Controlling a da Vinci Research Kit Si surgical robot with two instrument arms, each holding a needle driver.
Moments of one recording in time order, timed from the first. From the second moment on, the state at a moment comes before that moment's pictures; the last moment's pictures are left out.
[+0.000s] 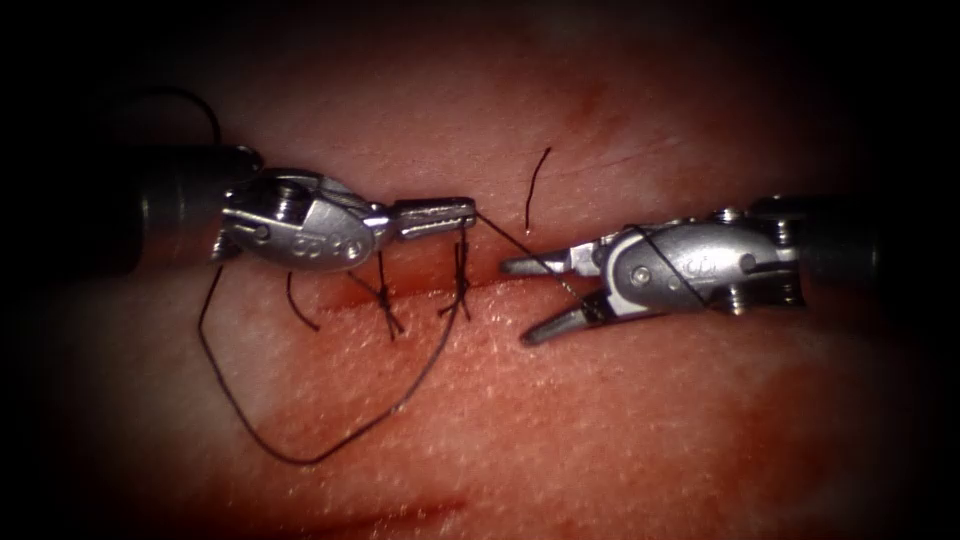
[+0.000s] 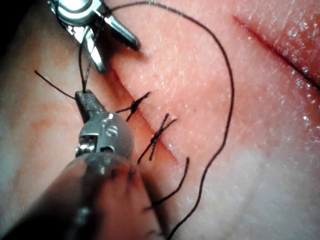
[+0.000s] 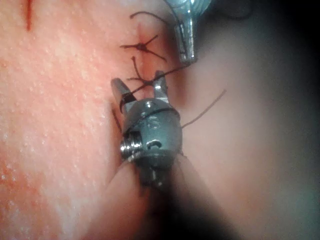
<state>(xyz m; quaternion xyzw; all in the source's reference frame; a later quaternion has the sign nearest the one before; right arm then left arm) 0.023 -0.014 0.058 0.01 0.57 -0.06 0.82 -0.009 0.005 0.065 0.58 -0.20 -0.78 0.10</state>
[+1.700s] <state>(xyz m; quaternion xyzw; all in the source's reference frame) 0.022 -0.010 0.060 -0.05 0.63 0.14 0.76 -0.010 -0.004 0.054 0.60 -0.17 -0.77 0.13</state>
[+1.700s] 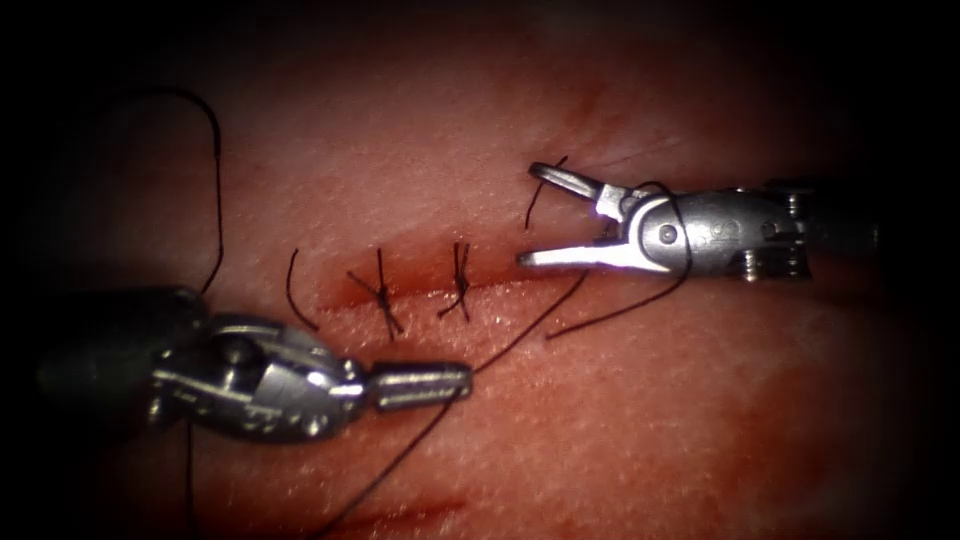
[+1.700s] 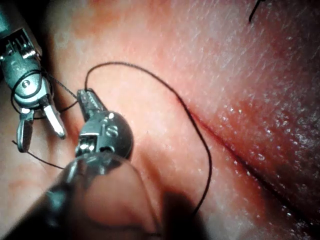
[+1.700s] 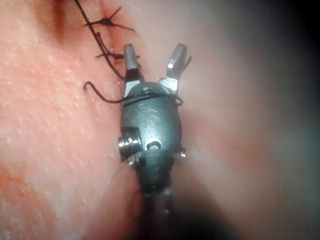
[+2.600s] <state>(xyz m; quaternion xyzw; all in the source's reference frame) 0.023 -0.016 0.060 0.11 0.60 0.00 0.79 -0.013 0.008 0.056 0.62 -0.18 -0.75 0.12</state>
